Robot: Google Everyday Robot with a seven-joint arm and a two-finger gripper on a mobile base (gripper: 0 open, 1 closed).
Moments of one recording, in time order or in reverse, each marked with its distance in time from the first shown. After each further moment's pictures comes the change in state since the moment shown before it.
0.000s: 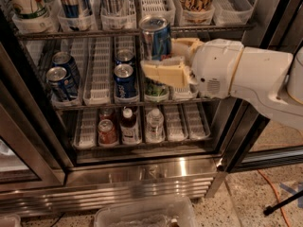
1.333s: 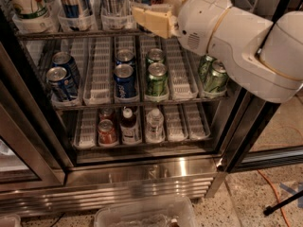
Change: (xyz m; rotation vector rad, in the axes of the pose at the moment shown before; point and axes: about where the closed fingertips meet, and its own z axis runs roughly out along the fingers) arm -0.071 -0.066 0.035 0.174 -0.204 -0.089
